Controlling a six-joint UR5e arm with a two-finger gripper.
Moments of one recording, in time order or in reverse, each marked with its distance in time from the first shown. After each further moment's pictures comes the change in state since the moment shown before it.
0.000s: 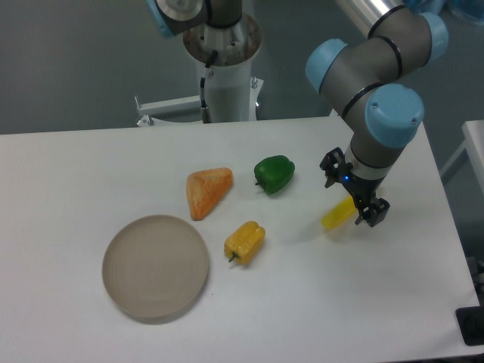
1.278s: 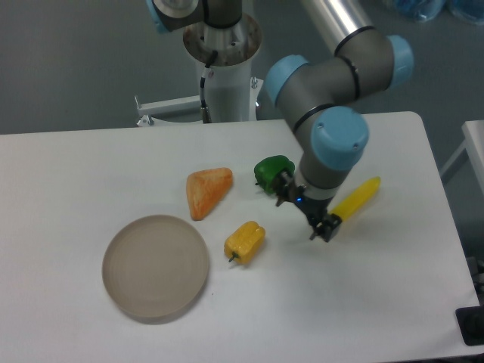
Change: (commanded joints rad) arm -0.161 -0.005 -0.084 0.056 -0.084 -0.408
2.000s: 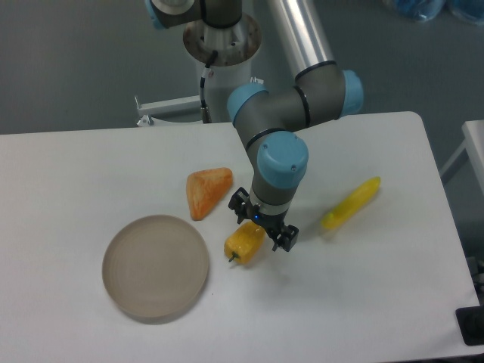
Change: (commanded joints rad) arm -0.054 -0.006 -0.163 0.203 0.003 -0.156
